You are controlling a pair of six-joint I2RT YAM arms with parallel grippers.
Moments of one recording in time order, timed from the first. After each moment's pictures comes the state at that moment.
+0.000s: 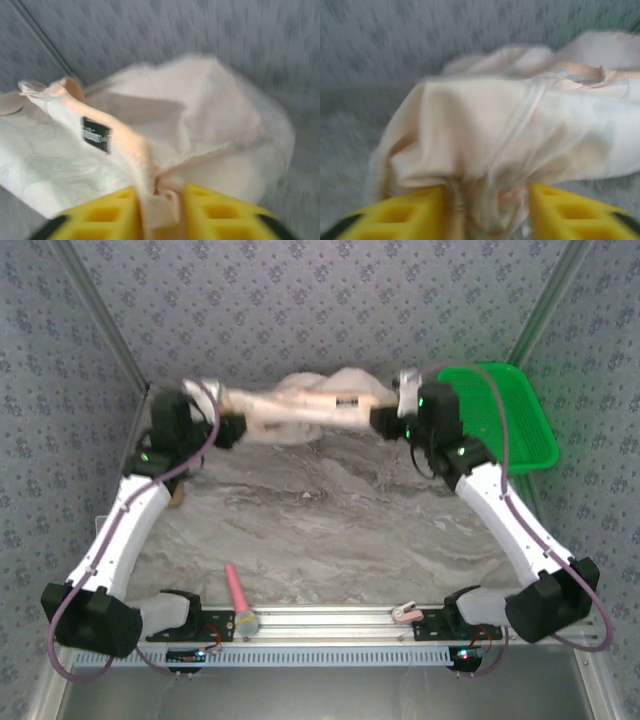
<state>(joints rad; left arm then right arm) -0.24 1.18 1.07 -0.41 0.25 -0.16 0.40 1.28 1.16 -0.36 -0.13 0.21</state>
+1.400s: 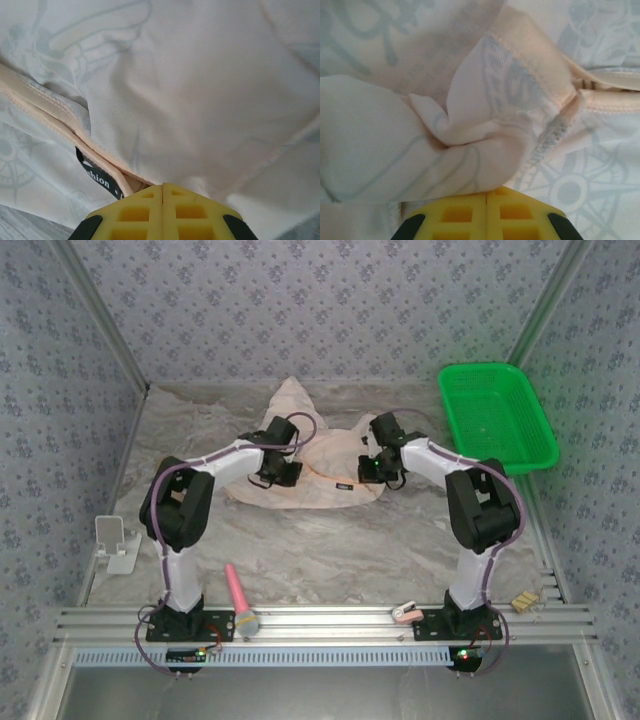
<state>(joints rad) -0.52 1.92 1.34 -0.60 0.07 -0.20 0.38 1.85 1.25 -0.55 -0.24 0.29</state>
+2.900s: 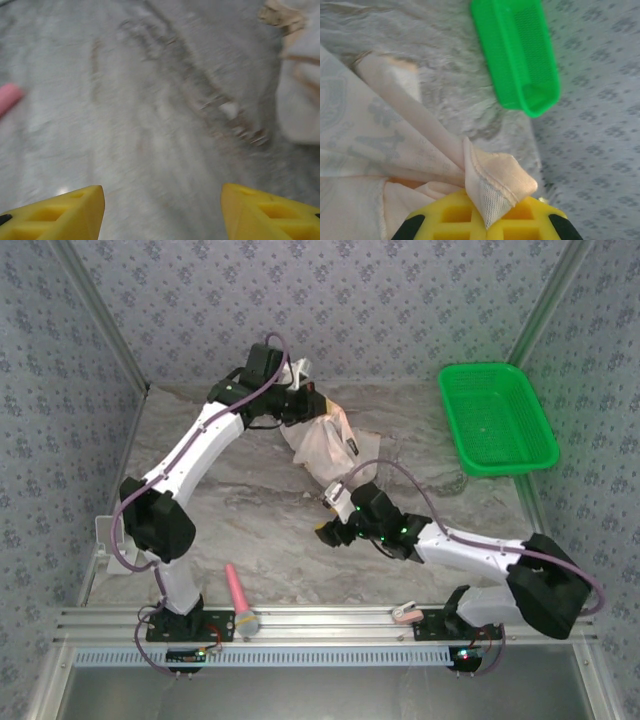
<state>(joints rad) -0.52 1.83 1.89 -0.72 0.57 -0.69 0.87 1.31 0.62 0.11 -0.07 -0.01</state>
